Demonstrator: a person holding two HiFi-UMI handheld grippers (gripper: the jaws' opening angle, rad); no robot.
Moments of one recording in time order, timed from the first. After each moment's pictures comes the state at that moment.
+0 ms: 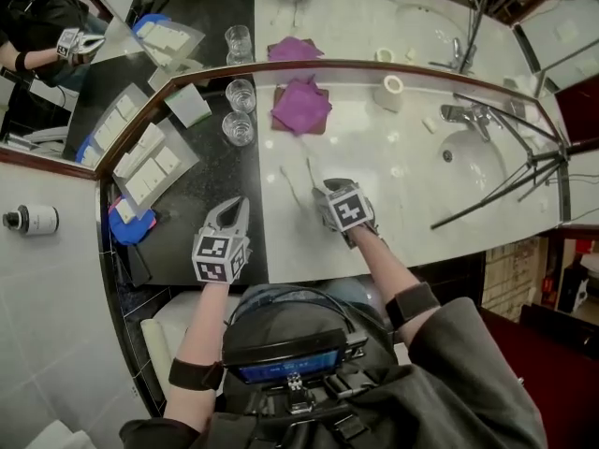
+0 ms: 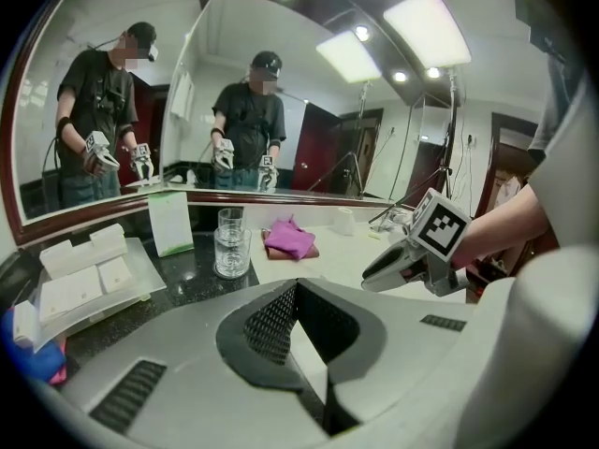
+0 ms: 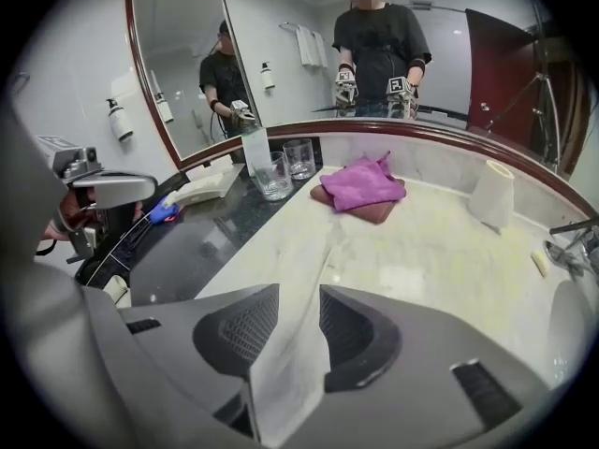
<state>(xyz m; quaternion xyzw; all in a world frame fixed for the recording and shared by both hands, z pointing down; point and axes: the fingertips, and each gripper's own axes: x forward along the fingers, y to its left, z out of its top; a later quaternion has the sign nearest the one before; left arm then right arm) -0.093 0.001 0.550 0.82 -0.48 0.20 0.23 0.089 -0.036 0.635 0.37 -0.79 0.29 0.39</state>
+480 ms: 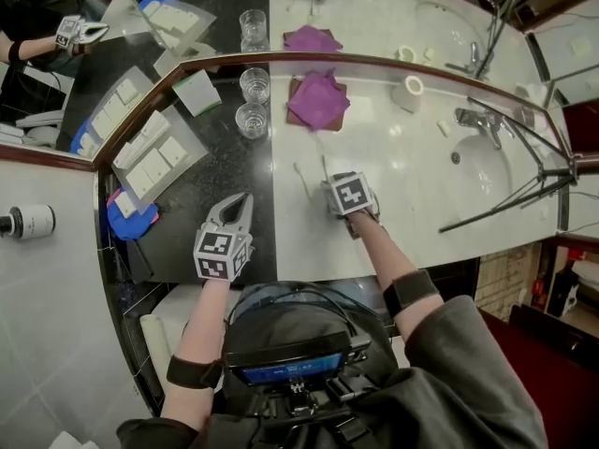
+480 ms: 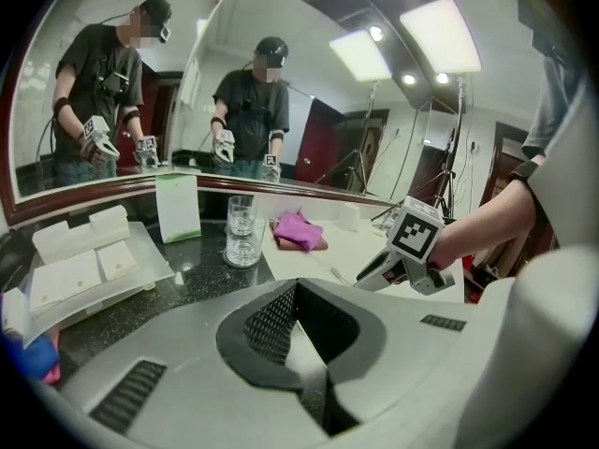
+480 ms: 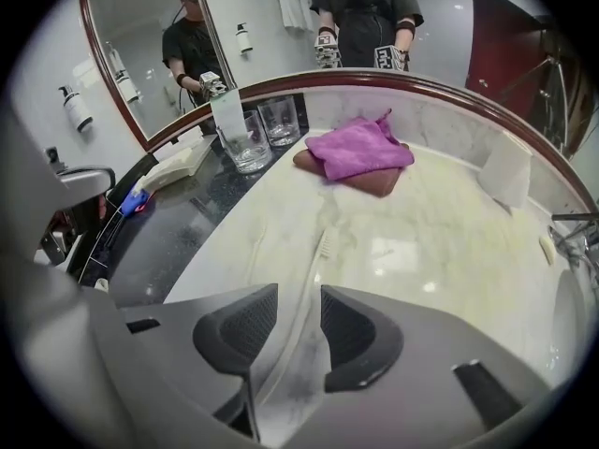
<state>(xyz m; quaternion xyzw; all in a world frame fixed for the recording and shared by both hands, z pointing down) -0.120 -0.007 0.572 0.82 -0.46 0.20 0.26 0.086 -0.055 0.684 0.38 -0.73 0.33 0.46</state>
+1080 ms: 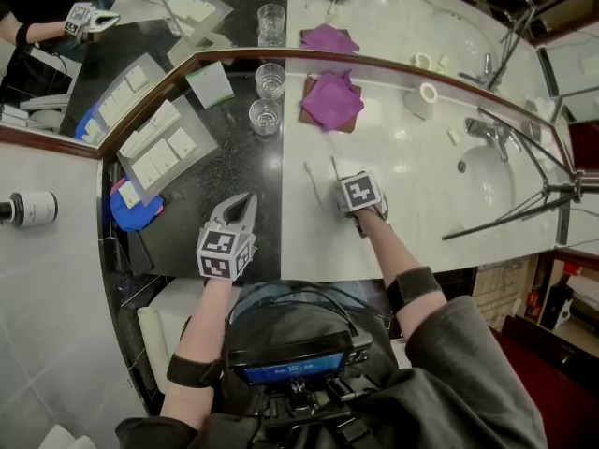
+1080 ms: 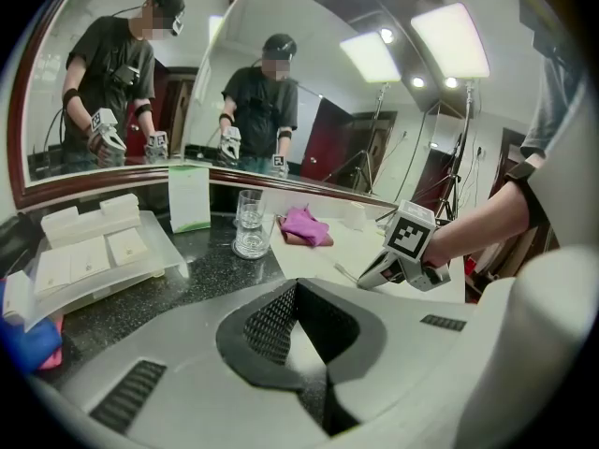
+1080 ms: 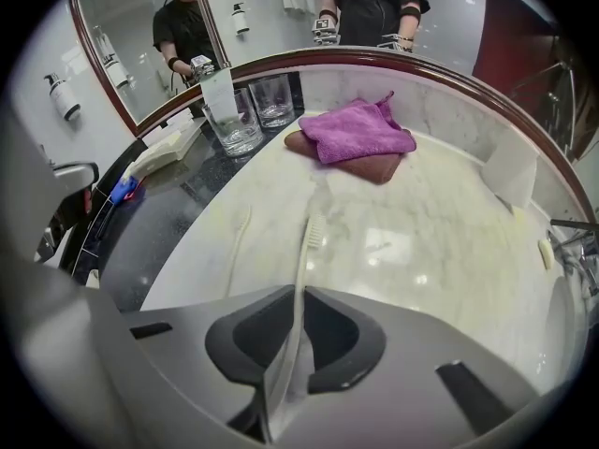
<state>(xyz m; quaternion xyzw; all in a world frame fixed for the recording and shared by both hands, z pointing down) -0.136 -0.001 0.582 0.81 -0.47 0.19 0.28 0.095 -0.057 0.702 0.38 -0.70 0.33 0.51</state>
